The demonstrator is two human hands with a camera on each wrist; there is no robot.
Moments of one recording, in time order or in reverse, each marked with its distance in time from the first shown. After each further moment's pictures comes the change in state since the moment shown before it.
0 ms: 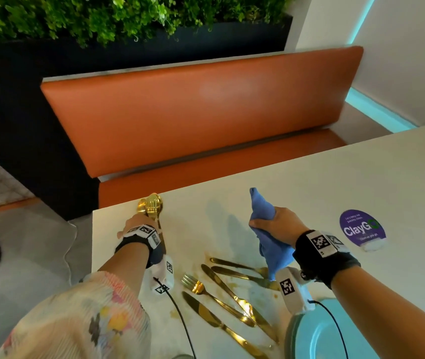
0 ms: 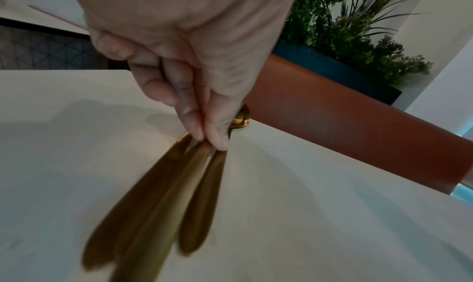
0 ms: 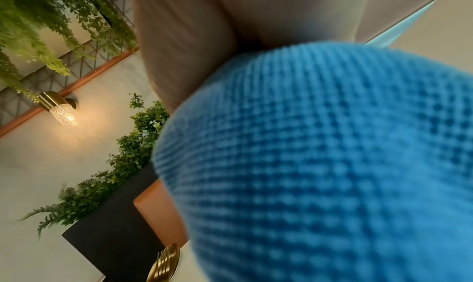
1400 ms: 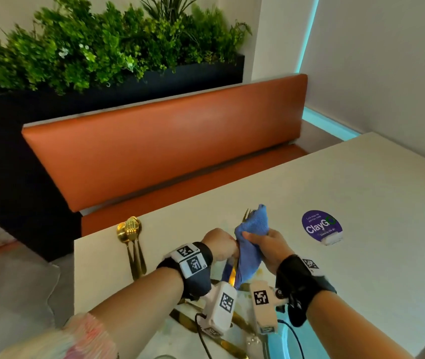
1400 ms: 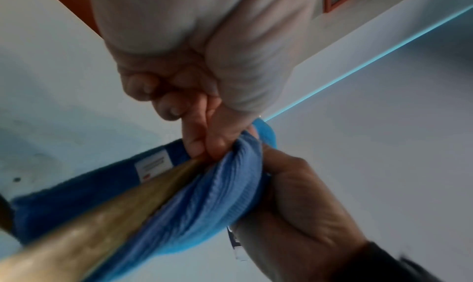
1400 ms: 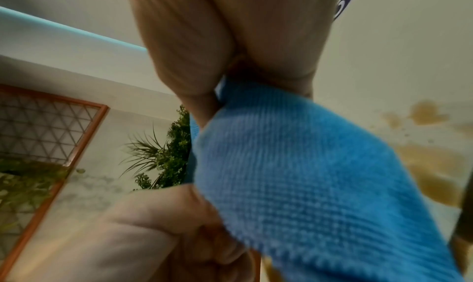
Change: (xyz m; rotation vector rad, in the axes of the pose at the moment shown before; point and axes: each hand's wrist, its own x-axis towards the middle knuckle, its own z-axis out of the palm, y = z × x) left_hand -0.215 0.123 0.003 -0.337 -0.312 0.701; right_hand -0.050 0.051 0.008 1.008 0.174 0.061
